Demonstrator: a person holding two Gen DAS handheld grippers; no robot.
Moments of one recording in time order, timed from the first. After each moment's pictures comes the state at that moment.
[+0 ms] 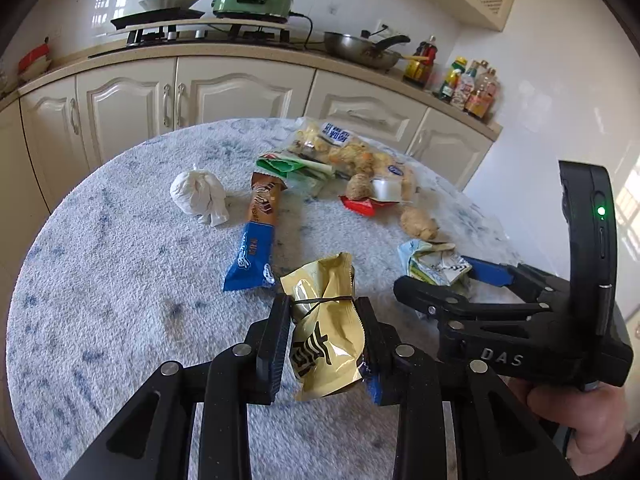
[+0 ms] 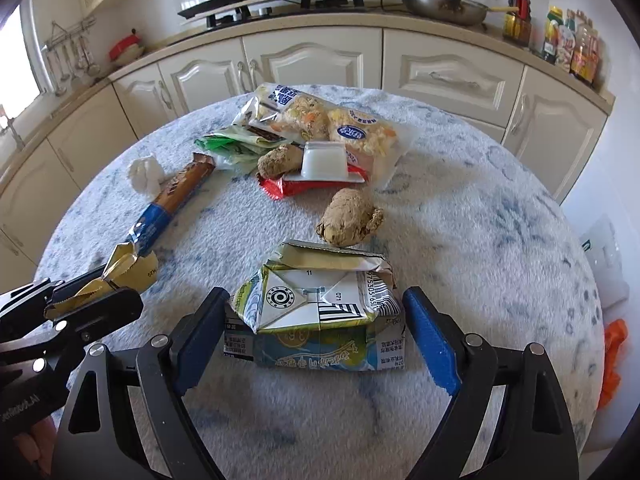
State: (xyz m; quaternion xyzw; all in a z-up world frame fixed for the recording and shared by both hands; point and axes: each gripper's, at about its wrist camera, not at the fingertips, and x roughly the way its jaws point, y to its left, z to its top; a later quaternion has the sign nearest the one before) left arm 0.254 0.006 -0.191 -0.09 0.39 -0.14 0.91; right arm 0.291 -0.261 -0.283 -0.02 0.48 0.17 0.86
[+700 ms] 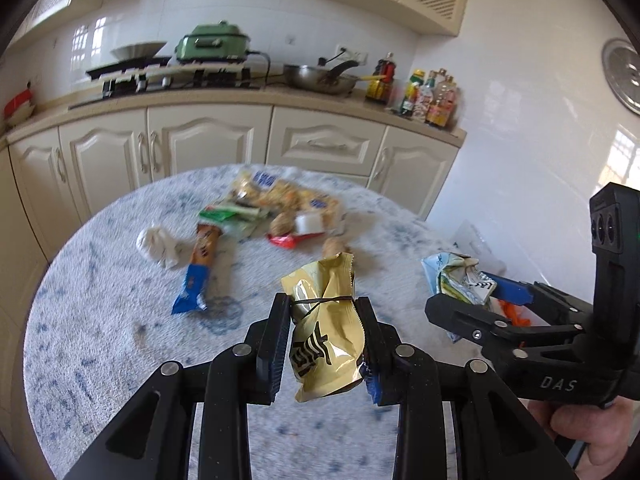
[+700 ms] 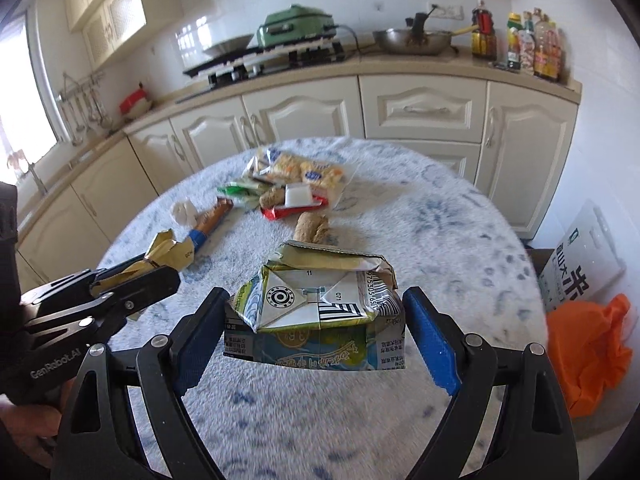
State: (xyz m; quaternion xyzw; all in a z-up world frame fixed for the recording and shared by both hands) left arm 0.203 -0.040 -0.132 -0.05 0.34 -0.17 0.92; right arm 0.228 -0.329 -0.218 0.04 0.41 0.17 0.90
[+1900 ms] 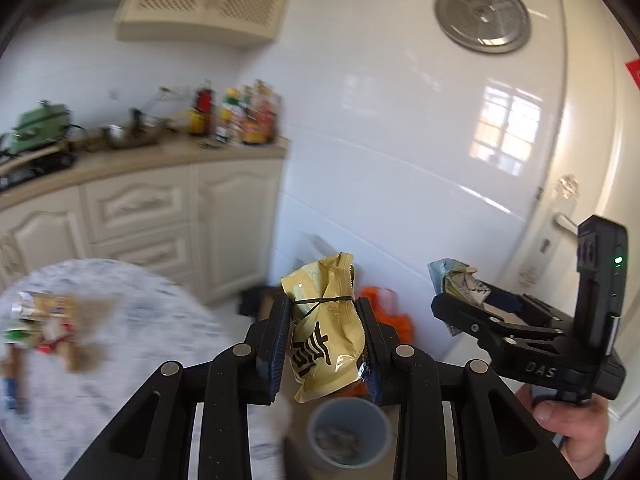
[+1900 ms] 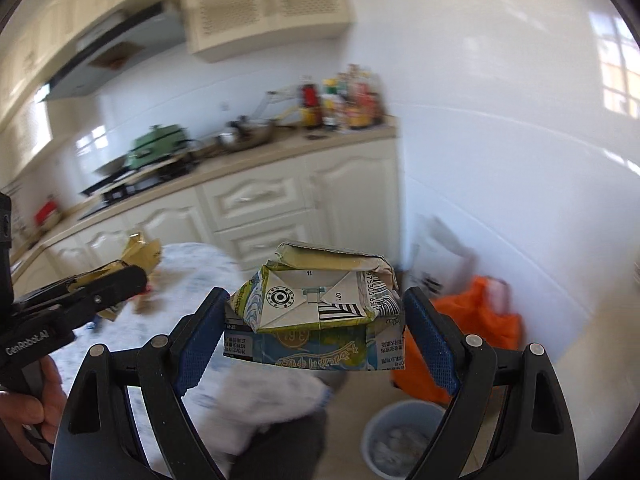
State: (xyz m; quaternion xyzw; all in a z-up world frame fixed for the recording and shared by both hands) left arm 0.151 -0.267 -0.059 0.01 0.28 -0.40 0.87; right arm 0.101 -0.597 -0.137 0.11 0.30 -0.06 0.95
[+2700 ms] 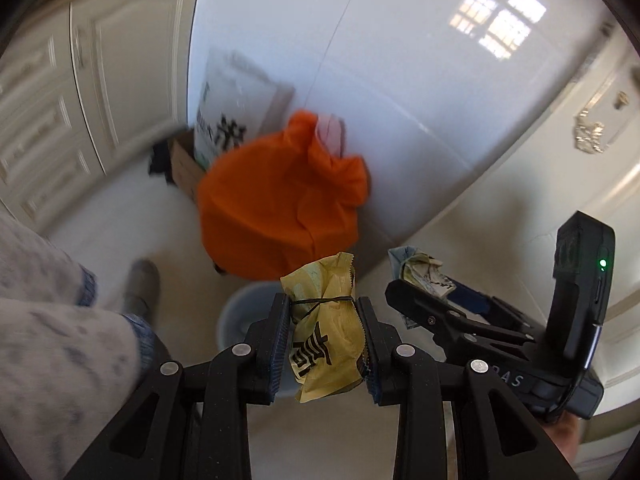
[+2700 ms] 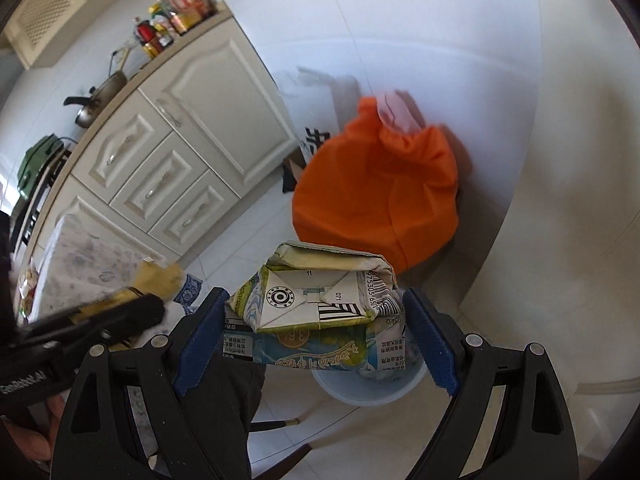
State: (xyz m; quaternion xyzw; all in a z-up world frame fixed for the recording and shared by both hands) left arm 0.251 -0.530 -0.246 0.10 0.53 -0.44 0.72; right arm 0.069 -0.760 -0.357 0.30 0.44 -0.17 0.83
